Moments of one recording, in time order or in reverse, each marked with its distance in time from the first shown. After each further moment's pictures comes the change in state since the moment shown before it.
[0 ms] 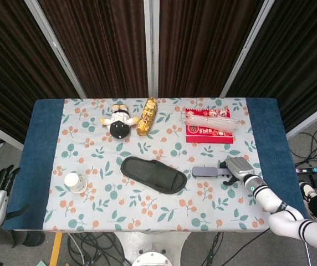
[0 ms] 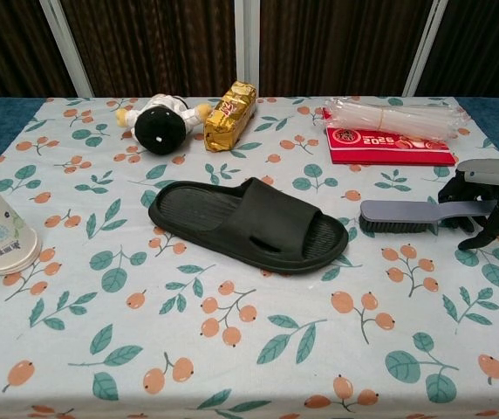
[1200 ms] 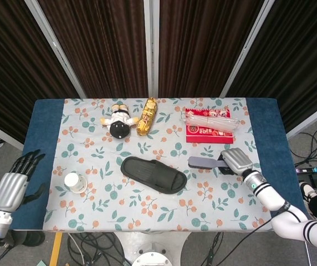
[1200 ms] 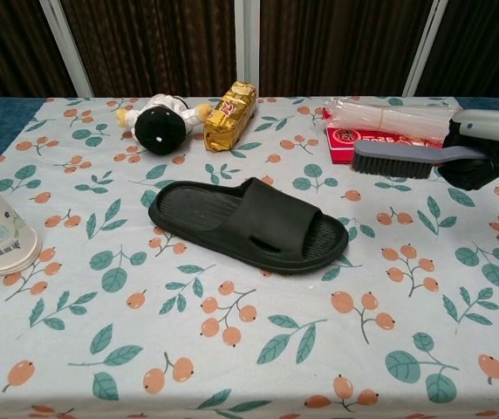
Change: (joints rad) left arm -0.171 0.032 -0.041 0.001 0.142 -0.100 -0.181; right arm -0.004 0.077 0.002 -0.093 -0.151 0.224 0.119
